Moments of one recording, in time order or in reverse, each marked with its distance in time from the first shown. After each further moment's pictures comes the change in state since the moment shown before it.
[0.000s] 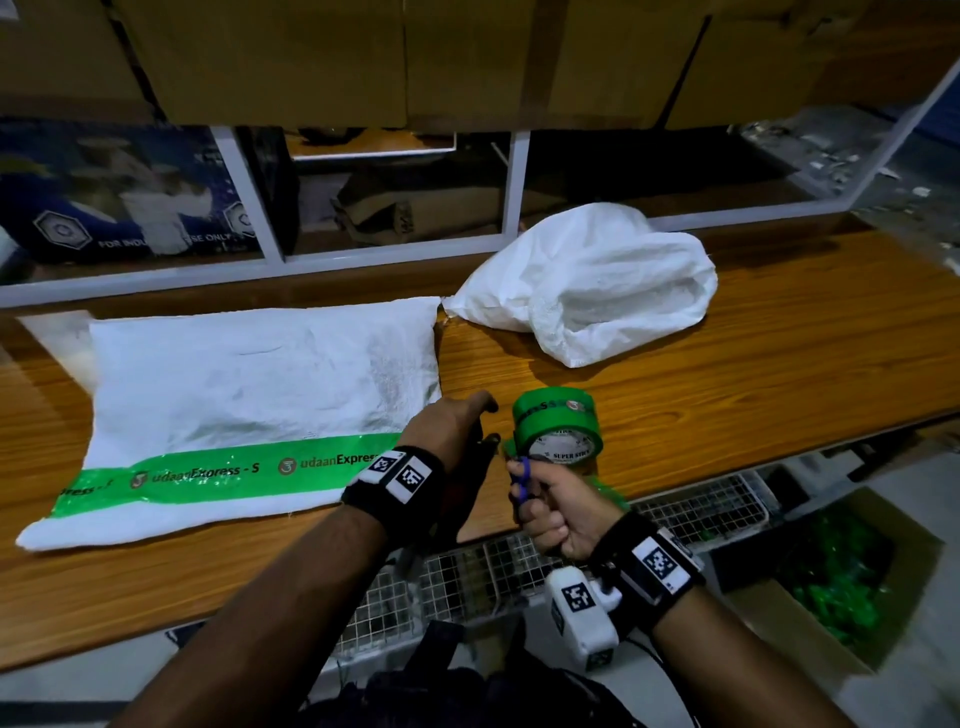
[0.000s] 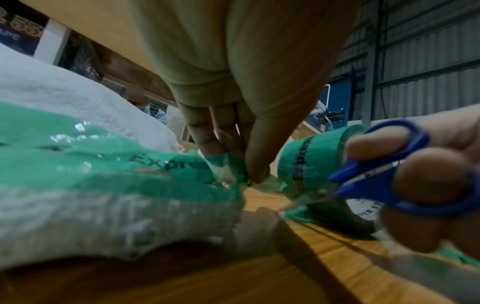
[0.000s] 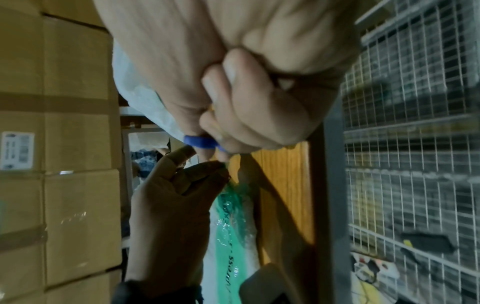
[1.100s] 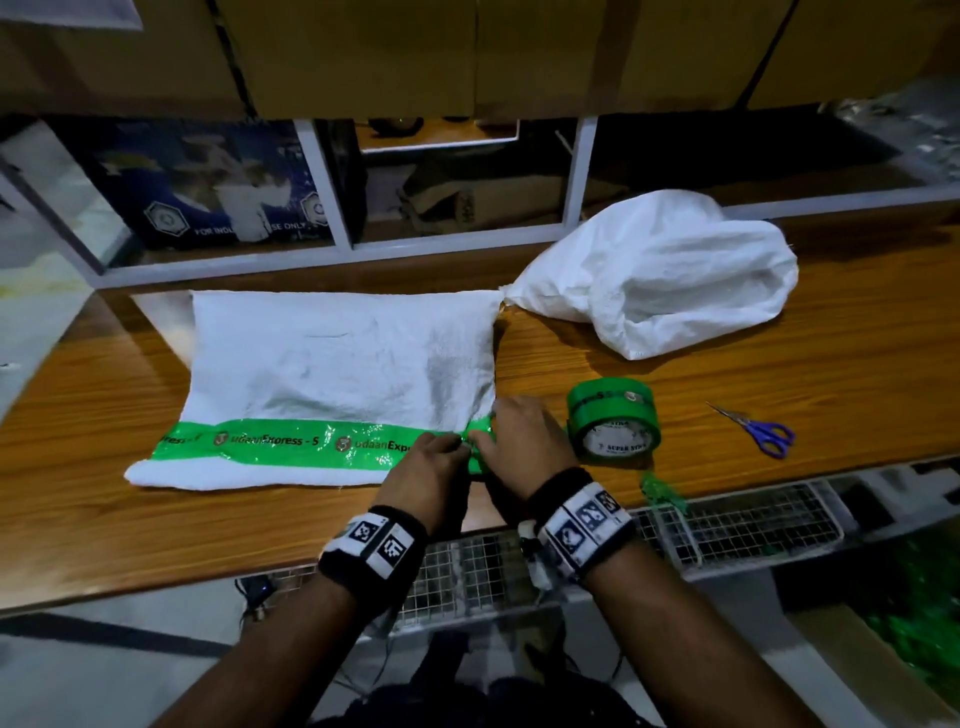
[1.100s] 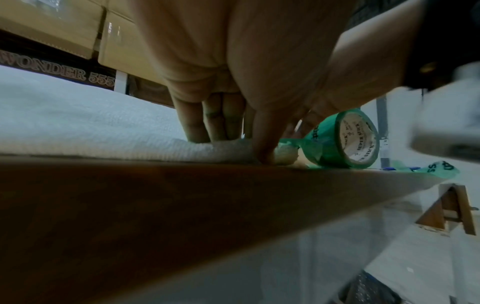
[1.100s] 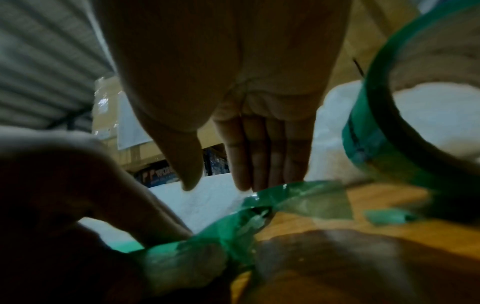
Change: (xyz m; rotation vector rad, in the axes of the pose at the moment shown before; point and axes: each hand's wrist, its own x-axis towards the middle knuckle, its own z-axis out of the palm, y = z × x) left_hand -0.106 -0.037 0.004 0.104 0.084 -0.050; right_hand 0.048 -0.015 0.092 -1.551 0.663 -0.789
